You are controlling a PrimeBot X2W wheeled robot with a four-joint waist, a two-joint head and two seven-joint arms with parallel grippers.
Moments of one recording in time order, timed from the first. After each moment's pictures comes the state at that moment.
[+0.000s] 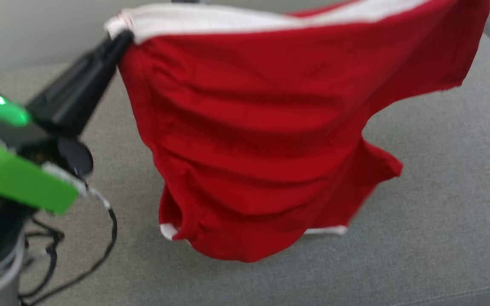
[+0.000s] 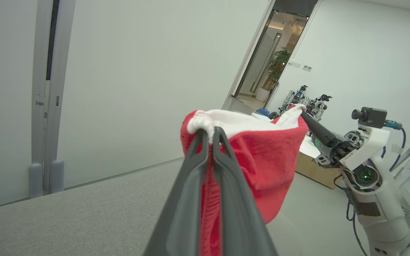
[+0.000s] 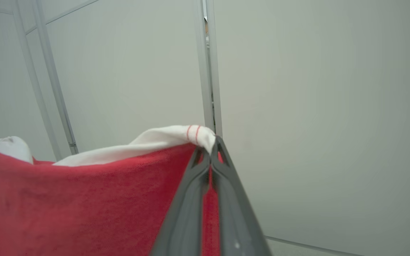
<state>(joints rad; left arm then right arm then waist) -0.49 0.38 -0.13 -0.60 -1.12 0.08 0.59 -0.55 -0.54 0.01 -0.35 0.85 0.13 0.32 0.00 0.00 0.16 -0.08</state>
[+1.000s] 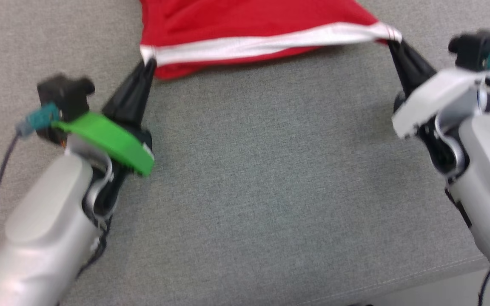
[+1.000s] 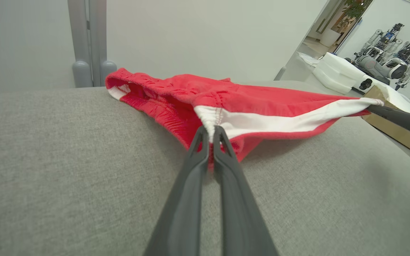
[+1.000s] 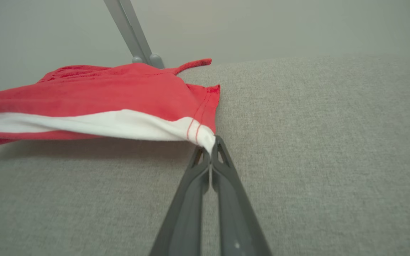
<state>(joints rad) -0.80 0.40 -0.71 0.44 -0.89 -0.13 -0.21 -0.77 -0.35 0.36 0.49 0.63 0.13 -0.02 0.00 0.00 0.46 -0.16</state>
